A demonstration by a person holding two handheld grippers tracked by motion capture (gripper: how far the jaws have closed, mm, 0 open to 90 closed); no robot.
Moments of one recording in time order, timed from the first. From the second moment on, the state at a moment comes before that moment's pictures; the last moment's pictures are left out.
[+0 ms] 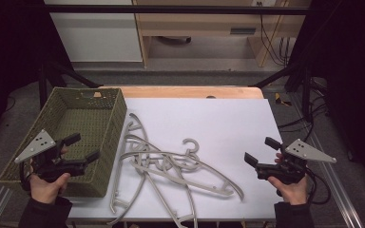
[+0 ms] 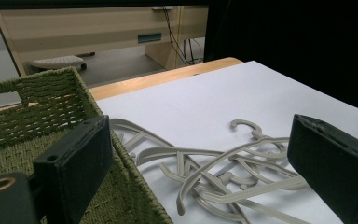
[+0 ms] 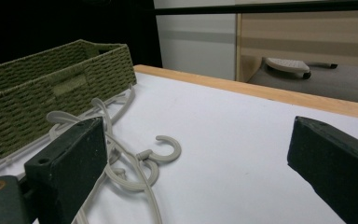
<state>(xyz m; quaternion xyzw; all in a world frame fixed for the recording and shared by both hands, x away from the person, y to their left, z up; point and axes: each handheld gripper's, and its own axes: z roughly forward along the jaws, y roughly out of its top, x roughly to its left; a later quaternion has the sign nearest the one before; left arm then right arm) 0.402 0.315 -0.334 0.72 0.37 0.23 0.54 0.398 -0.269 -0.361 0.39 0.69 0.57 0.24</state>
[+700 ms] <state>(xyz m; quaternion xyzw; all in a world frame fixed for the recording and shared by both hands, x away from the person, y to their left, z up) 0.404 0.315 -0.335 0.72 0.37 0.23 0.54 0.419 -0.222 -0.377 0.37 0.76 0.50 0.20</state>
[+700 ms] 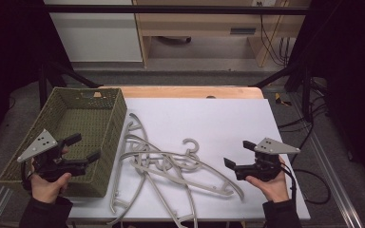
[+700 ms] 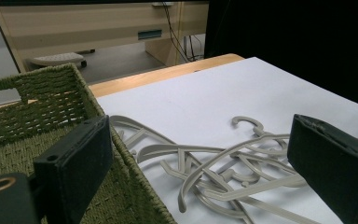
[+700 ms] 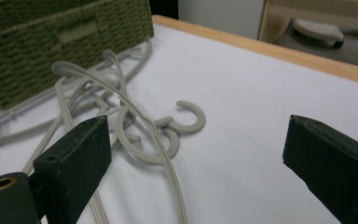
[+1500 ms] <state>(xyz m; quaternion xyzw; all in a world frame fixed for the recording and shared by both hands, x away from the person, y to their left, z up) 0.406 0.312 -0.337 0.73 0.37 0.23 0.53 0.466 -0.170 -0.439 0.33 0.86 0.36 0.11</state>
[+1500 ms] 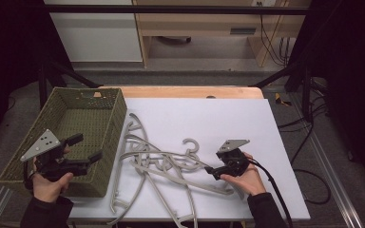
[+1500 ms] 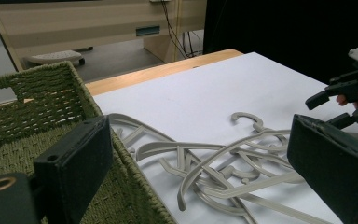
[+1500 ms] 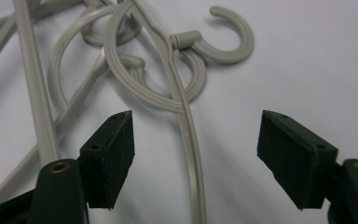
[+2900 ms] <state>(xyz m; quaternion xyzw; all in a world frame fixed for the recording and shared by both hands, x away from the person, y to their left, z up) 0.409 0.308 -0.340 0.73 0.37 0.22 0.52 0.484 -0.152 -0.467 0.29 0.90 0.31 0.09</state>
